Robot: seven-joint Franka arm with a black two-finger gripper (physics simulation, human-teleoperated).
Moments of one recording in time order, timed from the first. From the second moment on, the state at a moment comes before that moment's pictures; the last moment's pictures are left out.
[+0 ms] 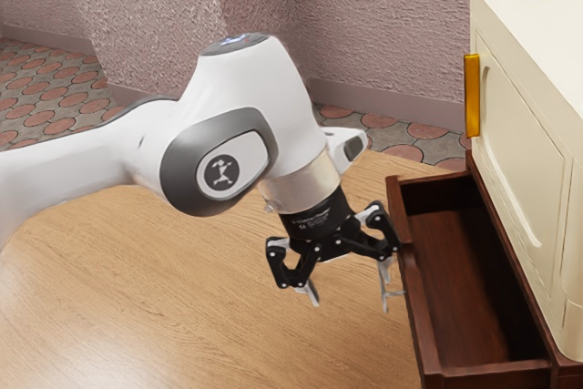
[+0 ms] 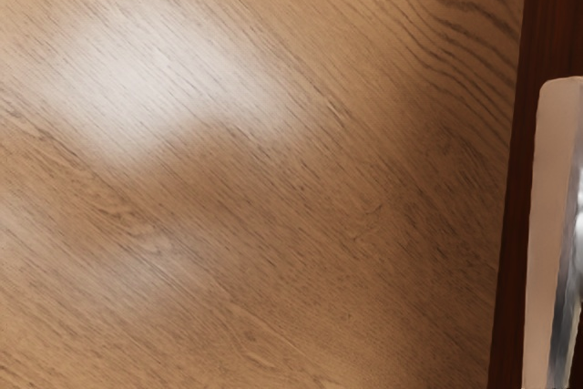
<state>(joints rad) -0.31 -0.10 0.05 -1.90 -0.17 1.92 -0.94</state>
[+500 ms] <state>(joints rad) -0.28 -0.23 0.10 -2.03 -0.16 1.93 -0.87</state>
